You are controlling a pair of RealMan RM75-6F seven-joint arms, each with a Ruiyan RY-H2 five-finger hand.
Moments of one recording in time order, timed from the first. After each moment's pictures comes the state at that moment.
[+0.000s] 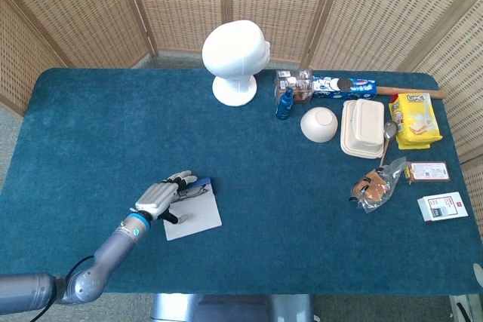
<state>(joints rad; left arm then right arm) -0.73 -1.44 -0.15 -1.80 0.70 0.84 0.39 -0.25 -1.17 0.11 -1.40 -1.44 1.72 0.41</state>
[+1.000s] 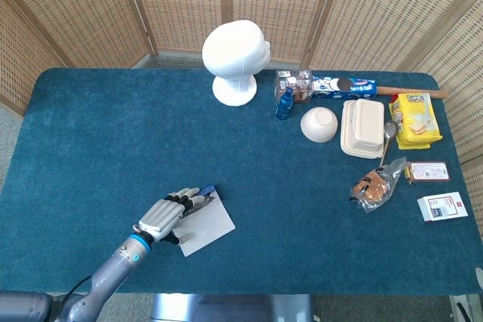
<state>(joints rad) -0.68 -1.49 0.01 -1.83 0.96 0.99 0.43 -0.27 -1.17 0.10 -1.40 -1.45 1.75 0.42</state>
